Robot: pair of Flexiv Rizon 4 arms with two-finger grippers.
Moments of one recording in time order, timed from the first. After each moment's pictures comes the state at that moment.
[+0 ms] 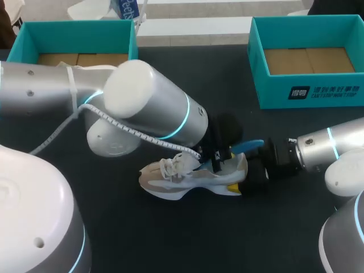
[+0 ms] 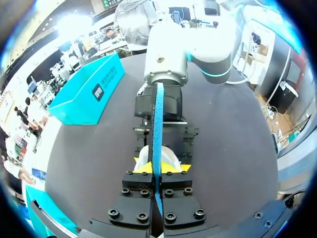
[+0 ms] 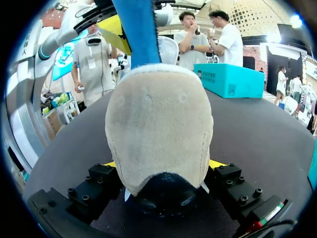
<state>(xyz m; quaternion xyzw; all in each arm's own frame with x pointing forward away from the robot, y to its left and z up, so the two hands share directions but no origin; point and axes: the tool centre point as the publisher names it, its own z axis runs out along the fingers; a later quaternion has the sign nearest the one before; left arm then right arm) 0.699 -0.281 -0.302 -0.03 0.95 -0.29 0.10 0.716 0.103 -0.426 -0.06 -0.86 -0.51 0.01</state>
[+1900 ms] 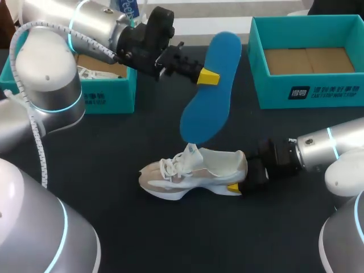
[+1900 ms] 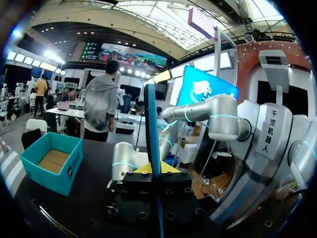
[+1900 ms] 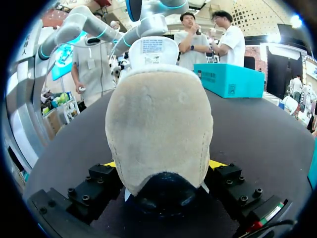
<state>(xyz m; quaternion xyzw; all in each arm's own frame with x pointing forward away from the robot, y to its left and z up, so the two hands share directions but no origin) 0.698 -0.238 -0.062 0.05 0.76 -0.61 -0.20 0.716 0.103 -0.426 -0.06 -0.86 -0.51 0.01</state>
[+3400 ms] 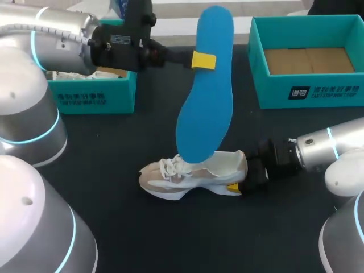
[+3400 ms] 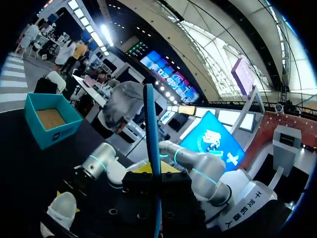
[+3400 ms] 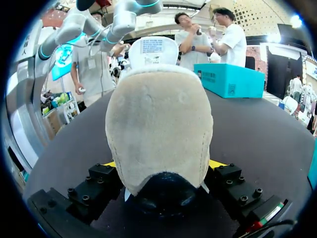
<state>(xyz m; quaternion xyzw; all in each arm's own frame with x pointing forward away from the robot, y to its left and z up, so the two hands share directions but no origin) 0.643 -0.221 0.020 -0.21 0.69 -0.62 -0.32 0.716 0.103 -0.426 -0.06 -0.86 -0.51 0.01</state>
